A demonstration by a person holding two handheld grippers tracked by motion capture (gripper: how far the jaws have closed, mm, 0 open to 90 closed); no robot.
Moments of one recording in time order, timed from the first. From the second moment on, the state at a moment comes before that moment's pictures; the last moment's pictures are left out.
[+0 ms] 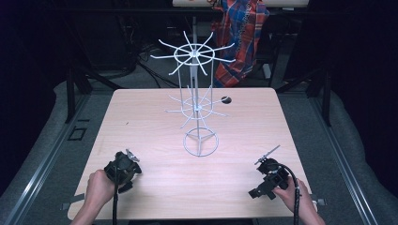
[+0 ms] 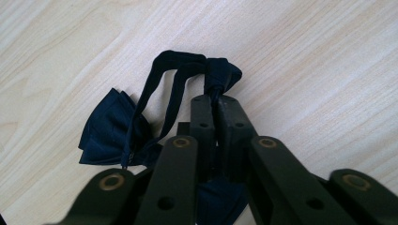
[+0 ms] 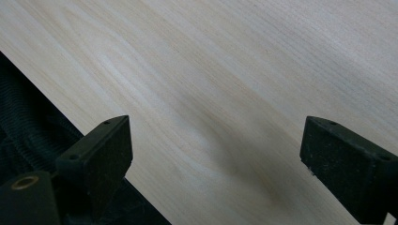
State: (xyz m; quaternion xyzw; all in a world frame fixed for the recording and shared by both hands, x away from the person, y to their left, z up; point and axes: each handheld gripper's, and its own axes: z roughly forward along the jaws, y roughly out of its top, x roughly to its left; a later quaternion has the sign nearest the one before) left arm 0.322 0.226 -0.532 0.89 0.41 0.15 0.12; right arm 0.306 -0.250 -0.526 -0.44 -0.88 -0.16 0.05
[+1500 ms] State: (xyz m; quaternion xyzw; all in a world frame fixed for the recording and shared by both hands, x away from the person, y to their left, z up) left arm 0.308 0.266 -0.458 0.81 0.44 0.15 0.35; right arm 0.305 -0.251 -0.526 -0.45 -0.88 -0.16 0.05
